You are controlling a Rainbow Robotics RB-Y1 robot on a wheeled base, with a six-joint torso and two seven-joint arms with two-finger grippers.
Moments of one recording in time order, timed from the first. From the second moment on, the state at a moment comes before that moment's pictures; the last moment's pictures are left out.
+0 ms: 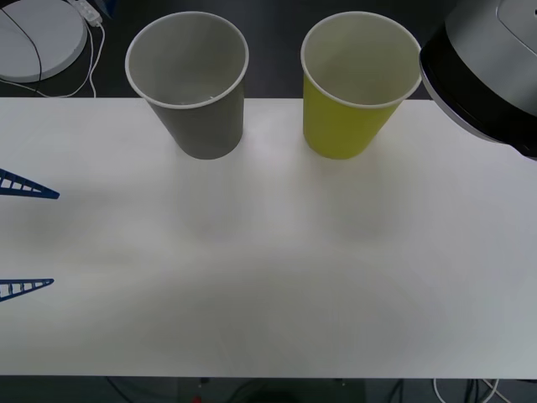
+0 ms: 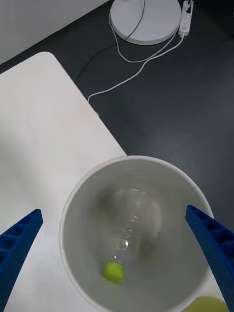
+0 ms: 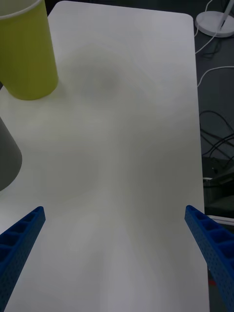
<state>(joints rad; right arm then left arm) -1.90 -0.24 0.89 -0.65 1.80 -1.10 -1.39 0.32 1.20 0.47 -1.97 -1.04 -1.32 0.11</state>
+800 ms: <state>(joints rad) -1.72 -0.45 0.89 -1.01 1.74 -1.07 -1.36 0.32 1.20 0.47 -1.97 -1.04 -1.32 0.11</state>
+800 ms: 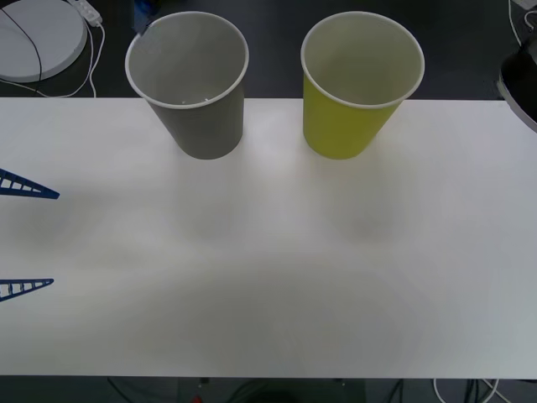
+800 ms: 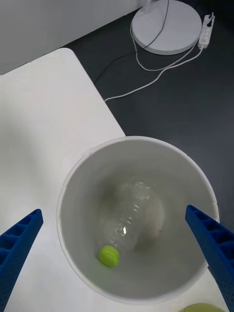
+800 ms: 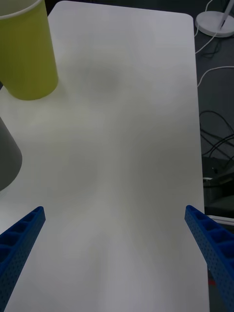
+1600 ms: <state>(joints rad) -1.39 -0.78 0.78 -1.51 1.66 -0.99 -1.24 0.32 1.20 0.47 -1.97 -1.04 -1.32 0.11</state>
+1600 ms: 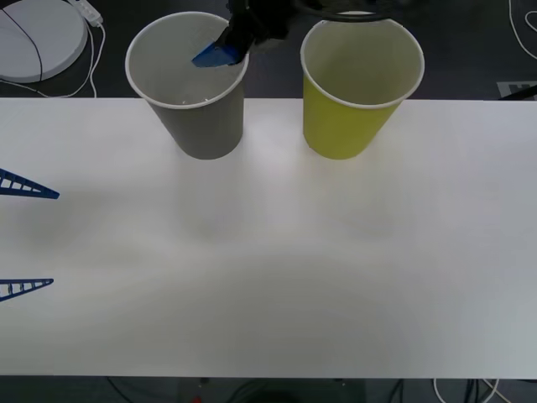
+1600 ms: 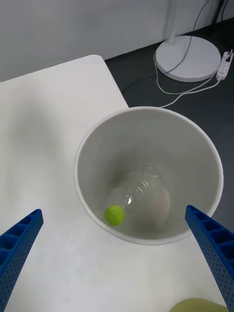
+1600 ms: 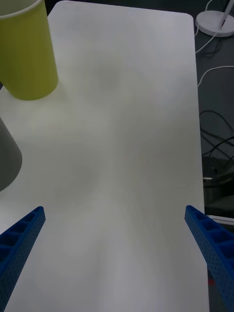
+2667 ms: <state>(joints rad) -0.97 -1.20 0.70 -1.85 1.24 -0.73 -0.77 0.32 1.20 0.47 -1.97 -1.04 -1.32 0.11</state>
